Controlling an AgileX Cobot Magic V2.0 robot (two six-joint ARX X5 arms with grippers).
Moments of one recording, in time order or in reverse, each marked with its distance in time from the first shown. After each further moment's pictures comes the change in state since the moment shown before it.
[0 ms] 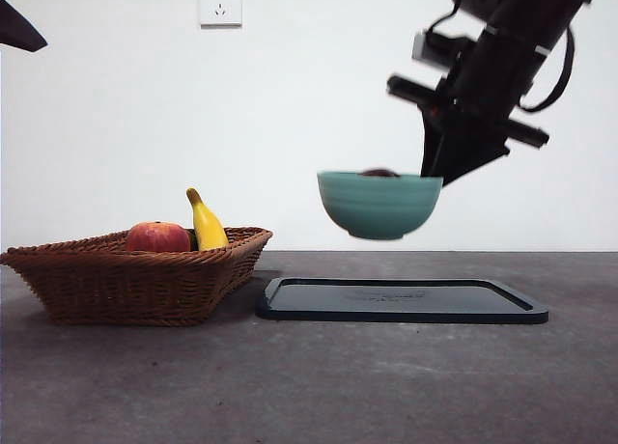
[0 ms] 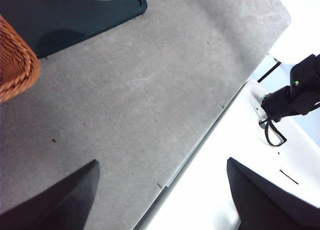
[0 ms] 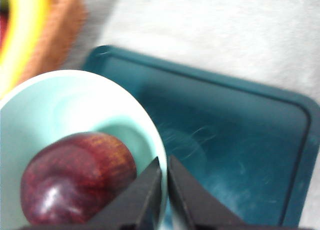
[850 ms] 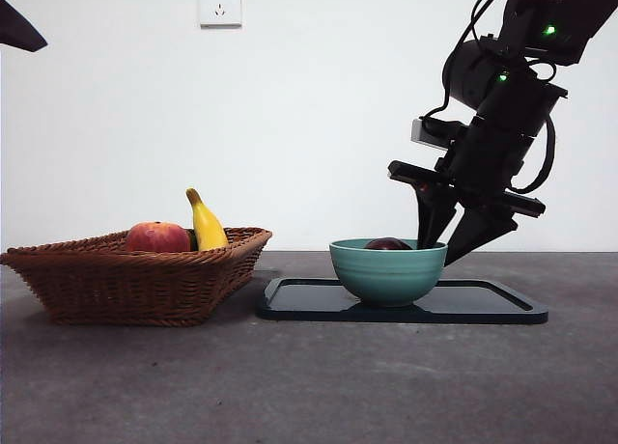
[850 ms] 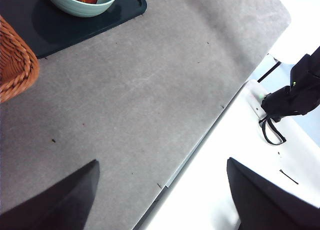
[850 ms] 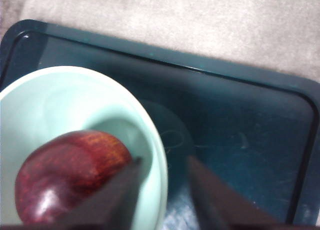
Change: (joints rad) left arm 0.000 0.000 0.000 0.000 0.000 0.000; right arm -0.034 0.188 0.017 0.068 -0.003 -0.008
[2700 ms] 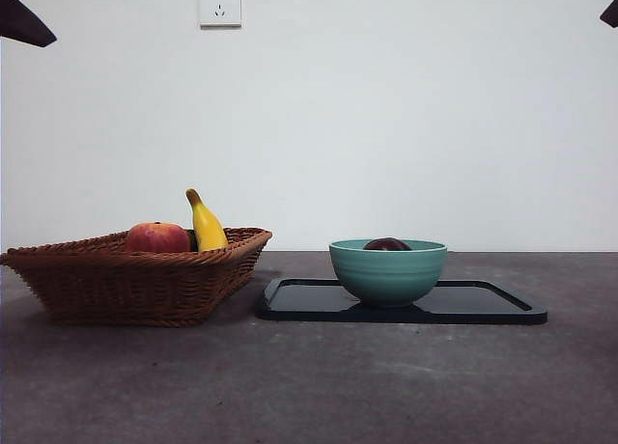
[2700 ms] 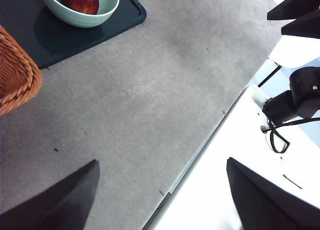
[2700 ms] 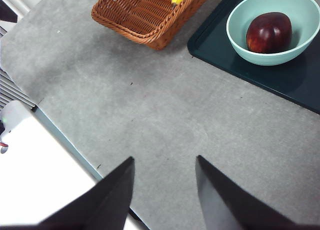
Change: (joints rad) left arm 0.000 0.000 0.000 0.031 0.000 0.000; right arm 0.179 -1.218 -0.470 -0.449 -0.191 -0.054
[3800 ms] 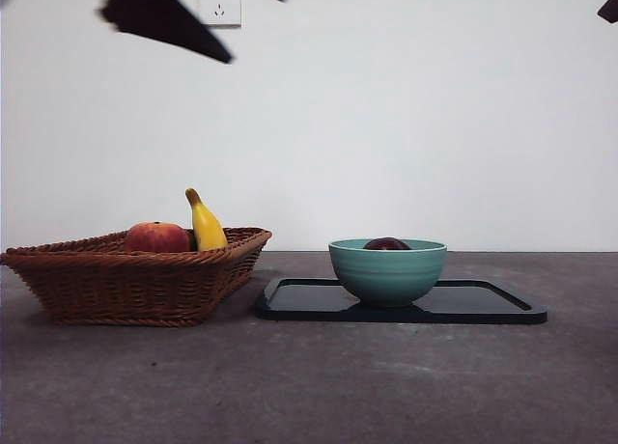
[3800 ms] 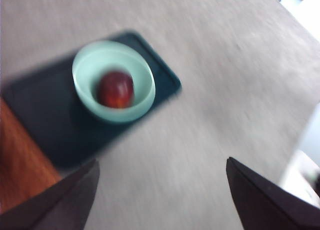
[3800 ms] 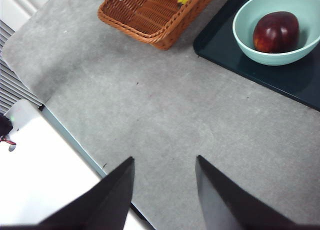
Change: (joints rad) left arm -0.202 0.523 0.391 0.282 -0.272 -0.155; right arm 0.000 0.000 0.000 0.000 -0.026 0.001
